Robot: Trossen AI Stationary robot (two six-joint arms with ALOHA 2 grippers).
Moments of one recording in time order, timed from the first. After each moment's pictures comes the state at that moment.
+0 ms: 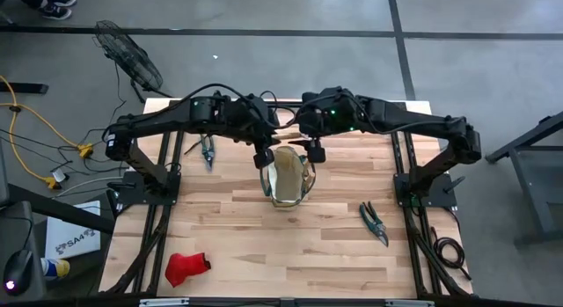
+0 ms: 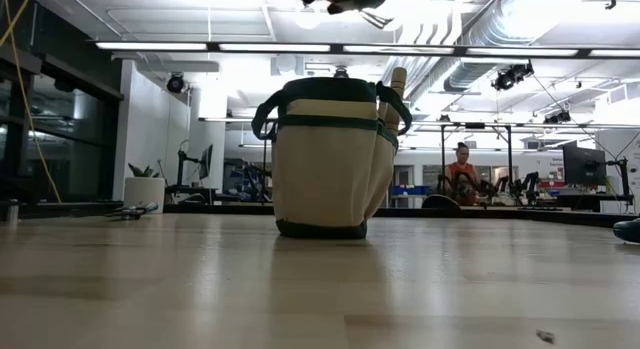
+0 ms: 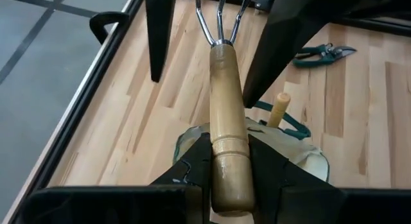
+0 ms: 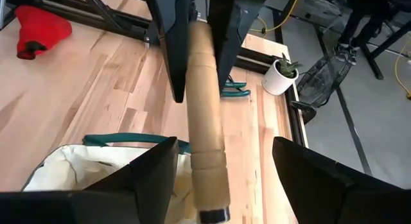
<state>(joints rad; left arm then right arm) 0.09 1.60 1.86 -1.01 -0.13 -0.14 -0.19 1.52 1.56 -0.57 -0.09 -0.36</state>
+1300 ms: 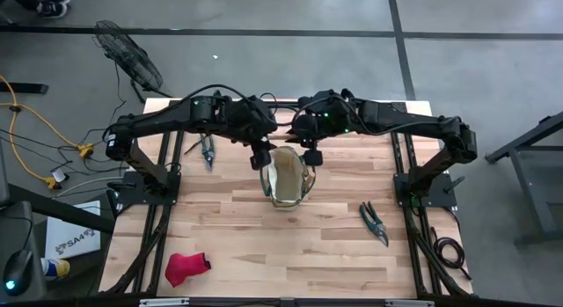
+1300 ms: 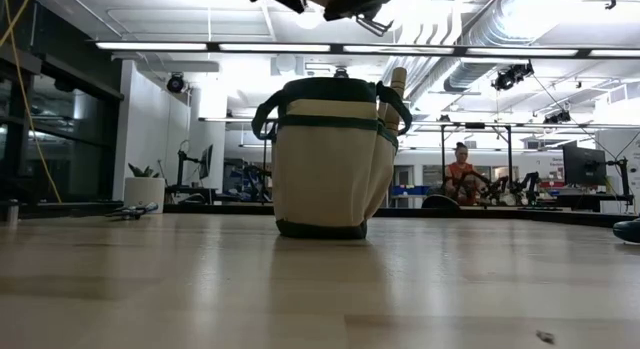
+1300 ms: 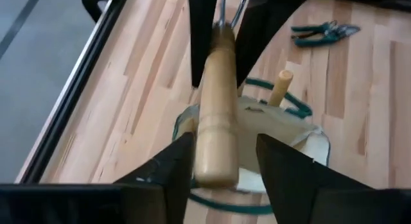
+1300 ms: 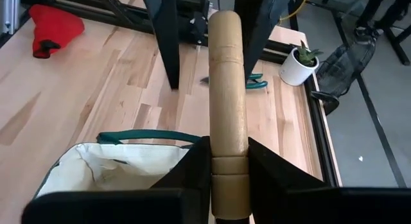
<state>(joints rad) 0.08 1.60 1.87 -1.09 -0.12 -0.14 -0.19 1.56 1.55 -0.58 -0.12 -0.31</state>
